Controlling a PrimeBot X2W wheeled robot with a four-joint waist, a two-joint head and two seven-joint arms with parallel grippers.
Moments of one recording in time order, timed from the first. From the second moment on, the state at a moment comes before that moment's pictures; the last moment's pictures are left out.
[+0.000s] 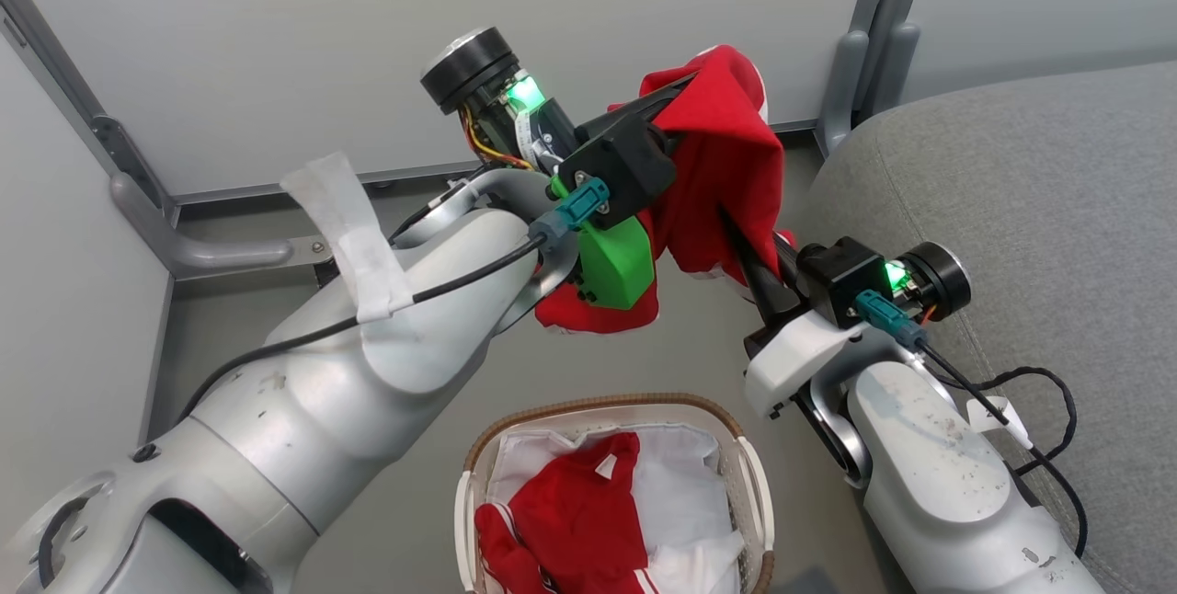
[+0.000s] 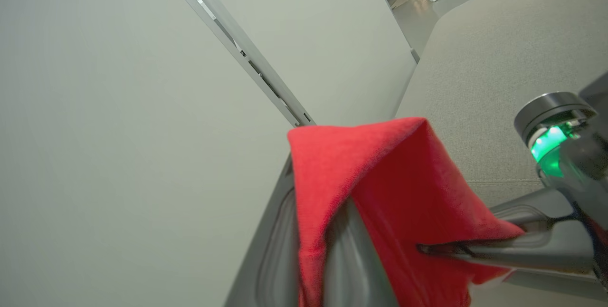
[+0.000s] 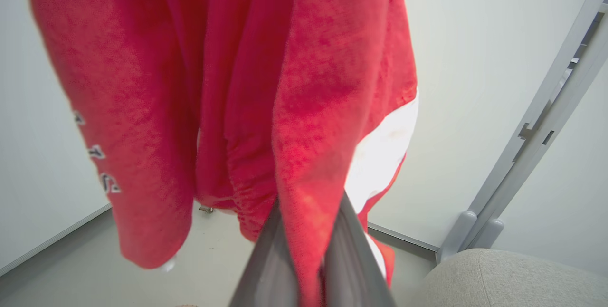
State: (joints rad) left arm -1.06 0.13 -1.07 0.60 -0.34 -0.13 -0.26; right arm -0.53 -0.05 0.35 0.50 0.08 0.13 -0.26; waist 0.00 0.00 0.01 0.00
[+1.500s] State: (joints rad) left arm -0.53 0.15 -0.75 0.43 -0.40 -0.12 -0.26; right arm -0.55 -0.11 0.11 0.33 0.02 0.13 -0.26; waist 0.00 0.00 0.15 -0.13
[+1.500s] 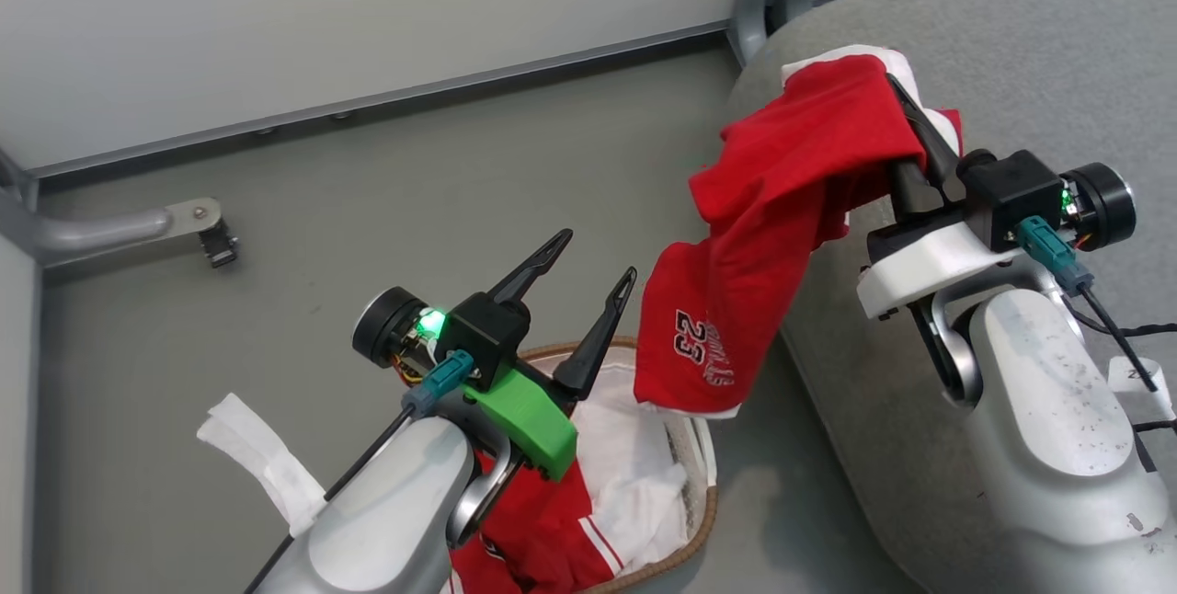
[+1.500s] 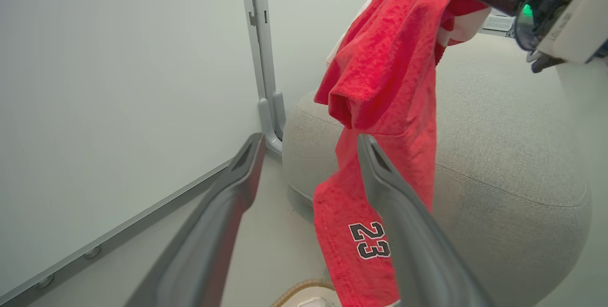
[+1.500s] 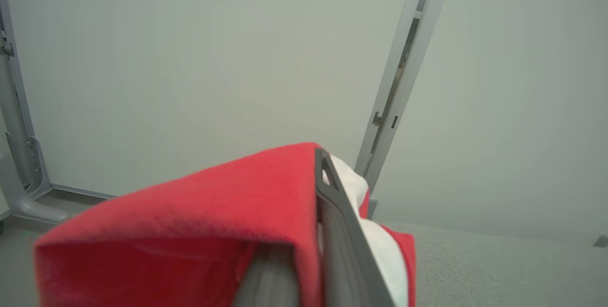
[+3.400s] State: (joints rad) left arm -0.79 0.11 -0.80 0.32 -0.29 -0.12 -0.26; right arm -1.33 -0.71 -0.14 0.68 -0.04 0.13 -0.24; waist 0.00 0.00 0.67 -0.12
